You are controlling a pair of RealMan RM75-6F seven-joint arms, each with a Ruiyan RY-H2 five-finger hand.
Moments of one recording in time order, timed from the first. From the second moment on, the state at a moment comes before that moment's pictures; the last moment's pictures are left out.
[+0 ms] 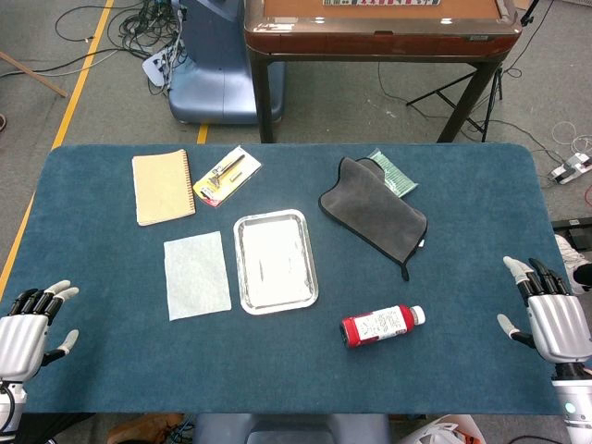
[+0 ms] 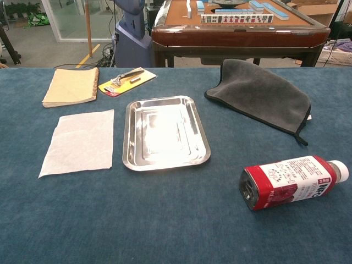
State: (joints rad) left arm -0.10 -1.15 -0.04 -1.59 1.51 1.50 0.13; right arm 0.09 -1.08 0.06 -1.66 -1.49 1.46 -0.11
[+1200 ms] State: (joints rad) left arm -0.37 -1.33 -0.07 -1.51 1.54 1.18 0.13; right arm 0.06 -1.00 0.12 -1.73 -1.48 1.56 -0.18
